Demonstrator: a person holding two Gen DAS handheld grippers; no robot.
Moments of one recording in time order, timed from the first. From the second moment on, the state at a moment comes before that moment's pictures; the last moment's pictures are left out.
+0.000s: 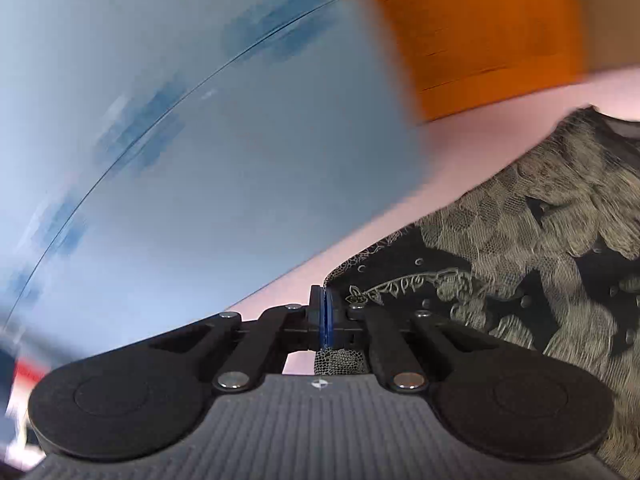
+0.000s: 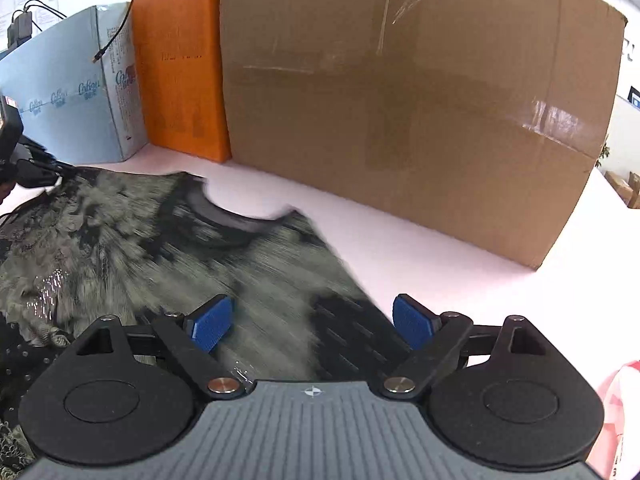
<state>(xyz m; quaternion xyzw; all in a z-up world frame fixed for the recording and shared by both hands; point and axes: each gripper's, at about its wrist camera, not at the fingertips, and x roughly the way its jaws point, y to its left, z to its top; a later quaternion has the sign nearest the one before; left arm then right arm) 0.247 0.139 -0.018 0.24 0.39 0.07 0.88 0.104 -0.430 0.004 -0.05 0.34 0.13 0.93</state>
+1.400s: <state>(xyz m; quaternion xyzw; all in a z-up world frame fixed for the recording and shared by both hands) 0.120 0.061 -0.004 0.29 0.35 -0.06 0.89 0.182 -0.450 0.003 -0.09 0.35 0.12 0.93</state>
